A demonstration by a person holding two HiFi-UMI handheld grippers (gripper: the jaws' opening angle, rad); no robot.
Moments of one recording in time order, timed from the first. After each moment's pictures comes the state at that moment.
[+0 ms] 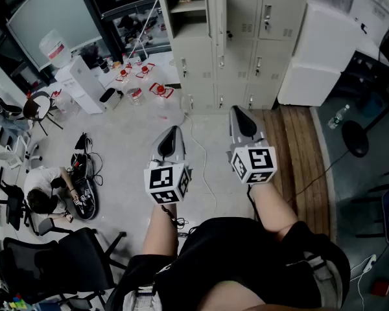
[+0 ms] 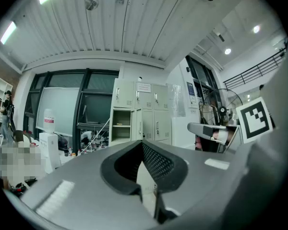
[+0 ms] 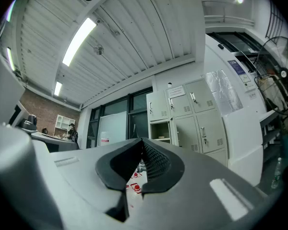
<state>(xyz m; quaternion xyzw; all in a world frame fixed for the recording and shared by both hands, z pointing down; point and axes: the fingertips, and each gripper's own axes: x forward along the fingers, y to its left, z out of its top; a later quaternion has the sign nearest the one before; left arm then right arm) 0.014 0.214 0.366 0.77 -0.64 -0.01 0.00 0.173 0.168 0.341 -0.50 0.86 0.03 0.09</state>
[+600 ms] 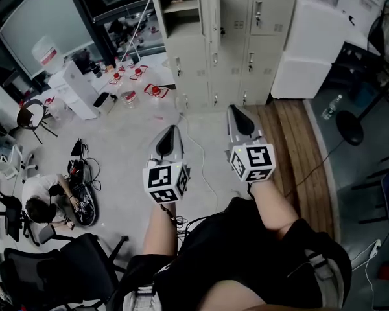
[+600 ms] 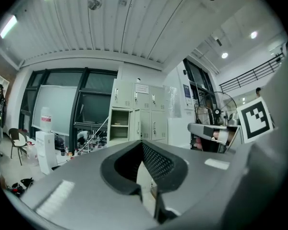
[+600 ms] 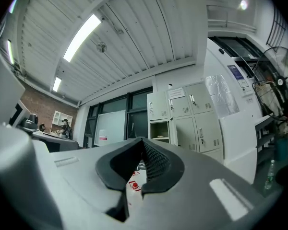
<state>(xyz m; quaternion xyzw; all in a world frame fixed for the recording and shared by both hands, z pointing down) -0.010 0.244 0.374 0.79 -0.62 -0.01 0.00 0.149 0.207 0.350 -0.52 0.85 0.04 0.08</state>
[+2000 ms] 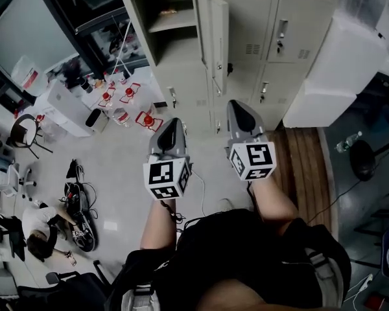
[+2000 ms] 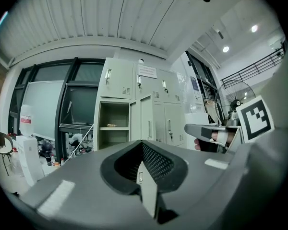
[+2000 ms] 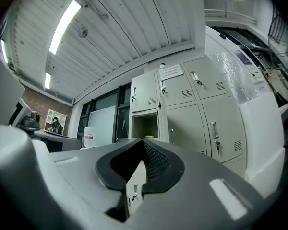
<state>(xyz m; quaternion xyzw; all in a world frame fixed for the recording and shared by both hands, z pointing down) 0.012 -0.162 0.354 0.79 -0.61 0.00 -0.01 0.158 -0.197 0.337 -0.51 0.85 0.03 0.08</state>
